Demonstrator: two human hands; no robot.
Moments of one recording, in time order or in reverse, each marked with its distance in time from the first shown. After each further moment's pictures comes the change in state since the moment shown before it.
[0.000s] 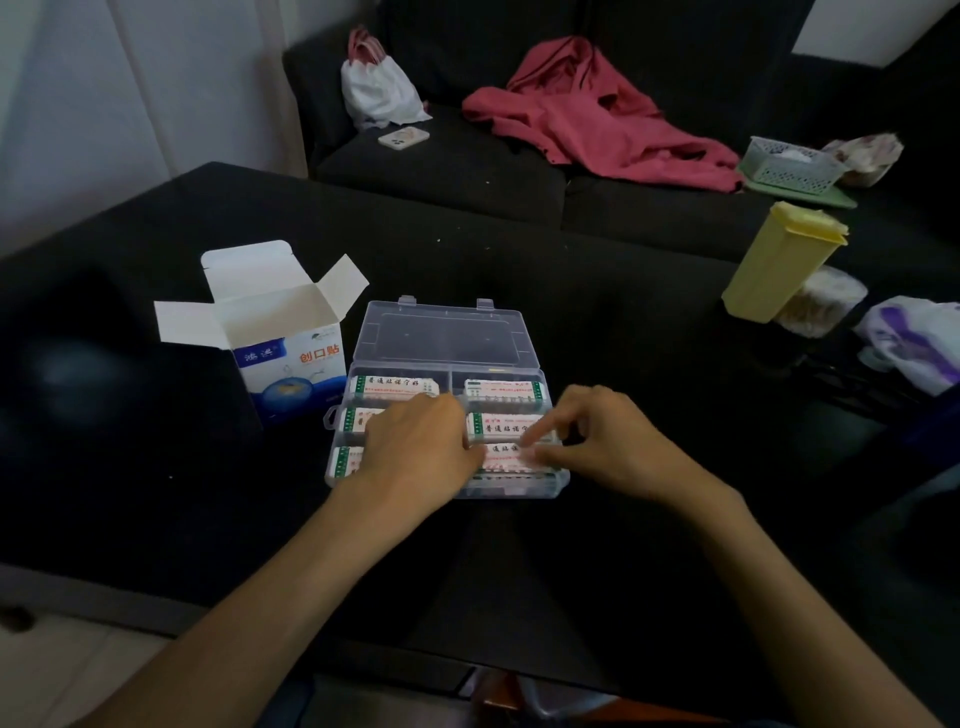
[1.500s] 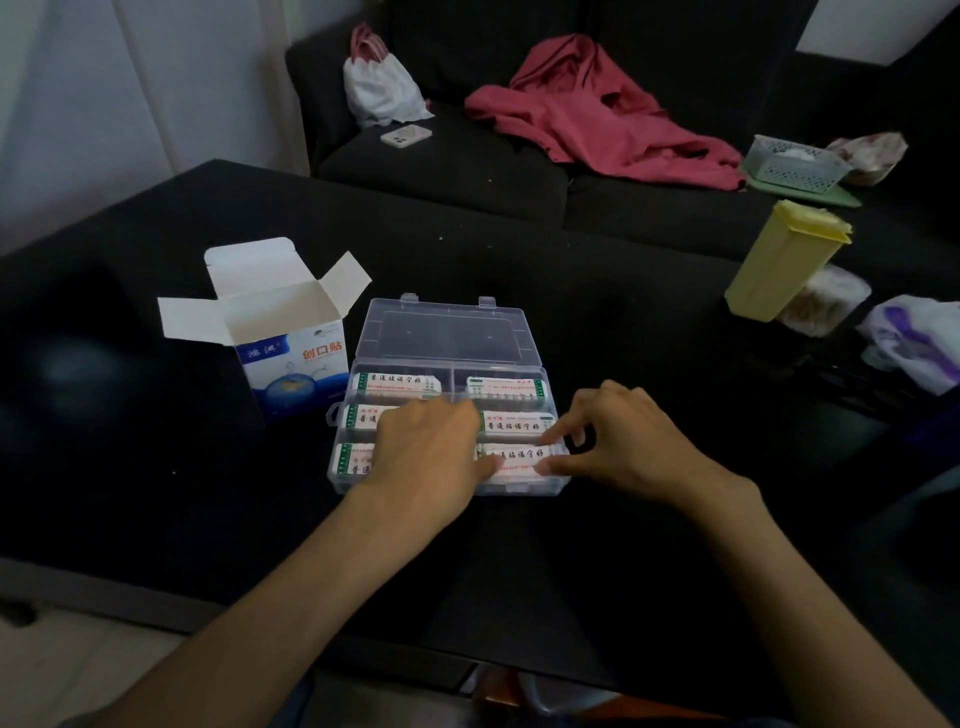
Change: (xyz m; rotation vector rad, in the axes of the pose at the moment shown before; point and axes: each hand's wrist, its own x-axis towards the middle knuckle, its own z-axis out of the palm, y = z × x) left_hand -0.010 0.006 0.004 0.131 0.092 0.062; right_hand -0.001 0.004 -0.005 -0.368 -0.039 -0.047
